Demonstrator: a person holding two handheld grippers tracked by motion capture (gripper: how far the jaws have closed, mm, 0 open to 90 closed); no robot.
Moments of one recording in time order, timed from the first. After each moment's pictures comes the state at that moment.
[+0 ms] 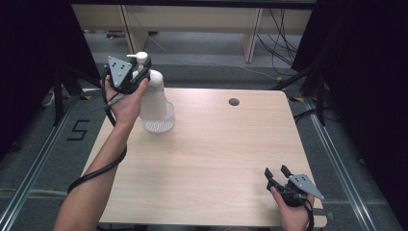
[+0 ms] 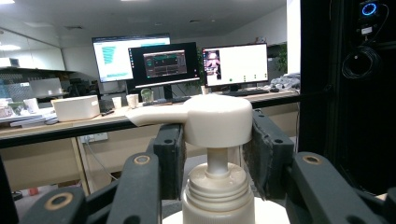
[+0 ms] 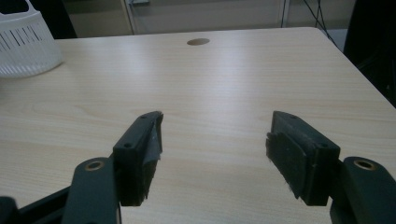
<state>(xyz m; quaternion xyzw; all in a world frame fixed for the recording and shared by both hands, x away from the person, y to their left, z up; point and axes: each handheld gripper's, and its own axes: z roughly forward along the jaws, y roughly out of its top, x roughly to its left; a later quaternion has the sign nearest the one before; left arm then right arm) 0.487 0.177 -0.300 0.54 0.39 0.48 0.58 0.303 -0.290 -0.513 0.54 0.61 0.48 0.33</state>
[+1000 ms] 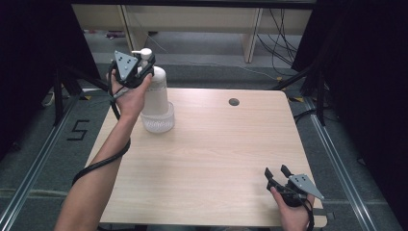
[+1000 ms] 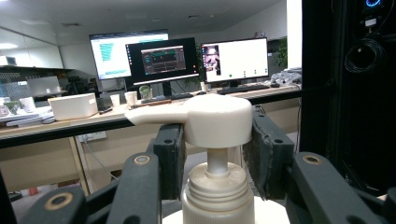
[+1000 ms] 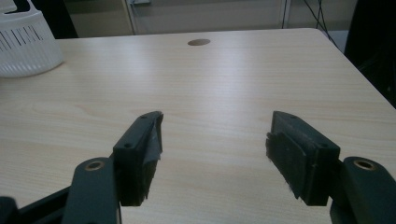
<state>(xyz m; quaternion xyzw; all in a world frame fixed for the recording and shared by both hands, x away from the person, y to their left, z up) 0.512 0.172 -0.301 0.55 0.39 0.48 0.57 0.304 -0.292 -0.514 0.53 0.62 0.48 0.34</state>
